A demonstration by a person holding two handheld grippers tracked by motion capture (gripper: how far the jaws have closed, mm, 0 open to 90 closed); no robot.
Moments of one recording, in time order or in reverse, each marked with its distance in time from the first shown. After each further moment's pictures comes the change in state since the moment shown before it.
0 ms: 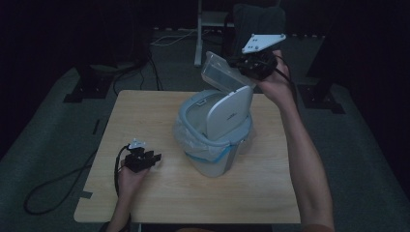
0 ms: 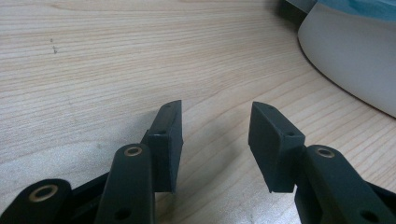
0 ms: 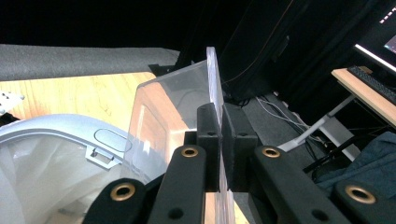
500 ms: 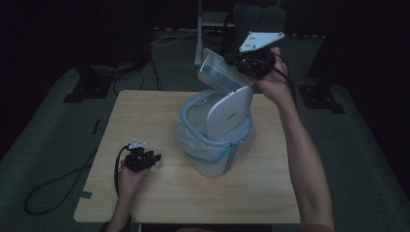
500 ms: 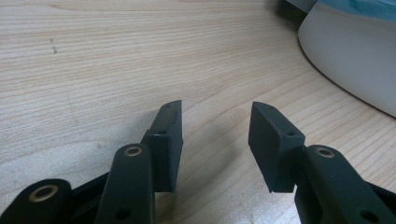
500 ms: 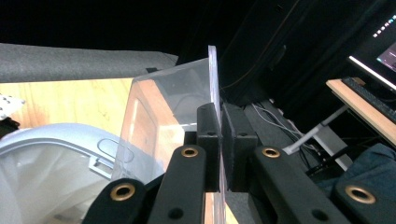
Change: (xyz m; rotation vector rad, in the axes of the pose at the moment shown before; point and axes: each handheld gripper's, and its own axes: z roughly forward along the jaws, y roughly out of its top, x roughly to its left) left arm 0.000 0.000 0.000 0.001 0.001 0.002; right arm 0.007 0.012 -0.005 -0.024 -0.006 -0.031
